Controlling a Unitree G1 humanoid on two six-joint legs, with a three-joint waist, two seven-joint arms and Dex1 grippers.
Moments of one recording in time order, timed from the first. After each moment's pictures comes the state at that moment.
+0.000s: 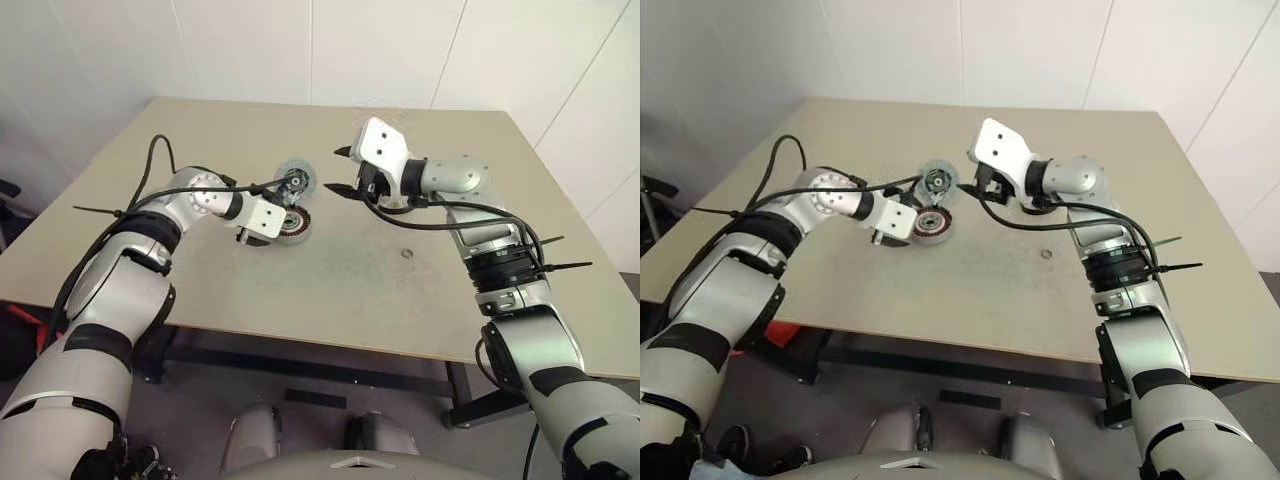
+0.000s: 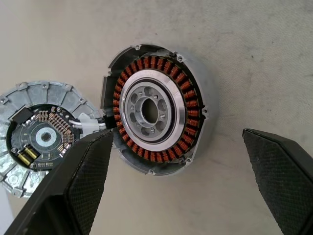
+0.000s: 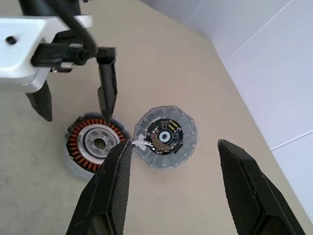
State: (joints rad) left arm -1.19 0.47 -0.56 1.19 0.54 -0.70 -0.93; right arm -0.87 -0.42 0.16 0.31 -0.08 0.09 0.95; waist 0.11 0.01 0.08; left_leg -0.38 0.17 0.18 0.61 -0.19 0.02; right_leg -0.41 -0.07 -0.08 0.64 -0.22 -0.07
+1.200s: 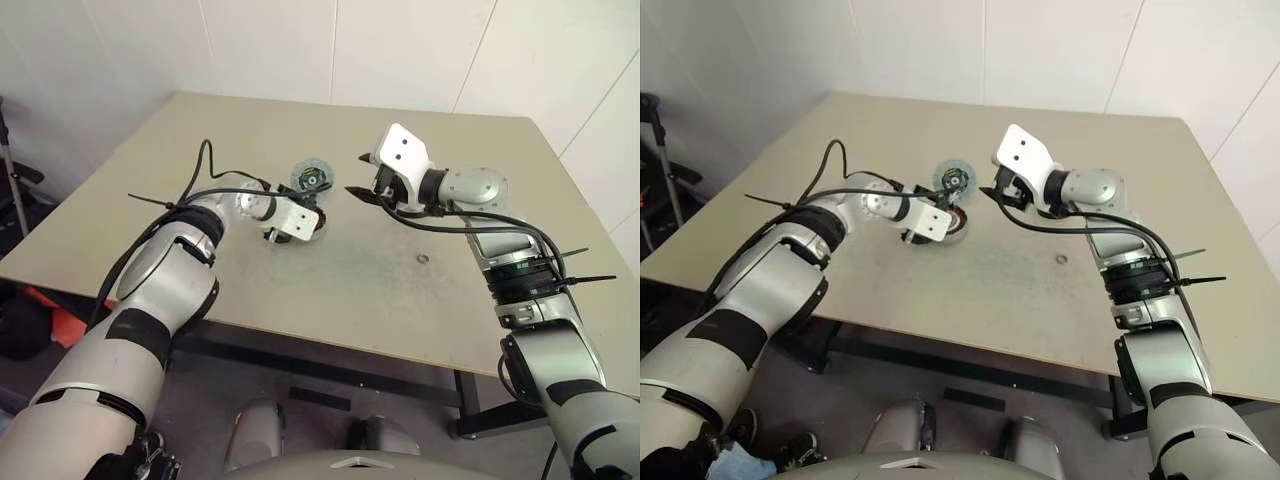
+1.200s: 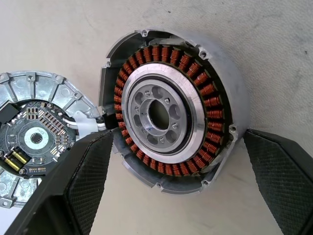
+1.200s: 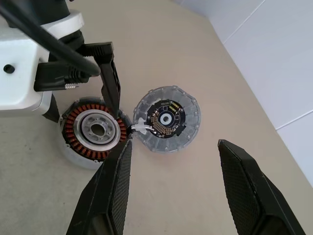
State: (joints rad) left arm -1.27 0.30 -0.59 1.33 0.66 -0.57 -0.76; right arm -0.80 -0.50 0.16 0.28 -0.04 0.14 0.89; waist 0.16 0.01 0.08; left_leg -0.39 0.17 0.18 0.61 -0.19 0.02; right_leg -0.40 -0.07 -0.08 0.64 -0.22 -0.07
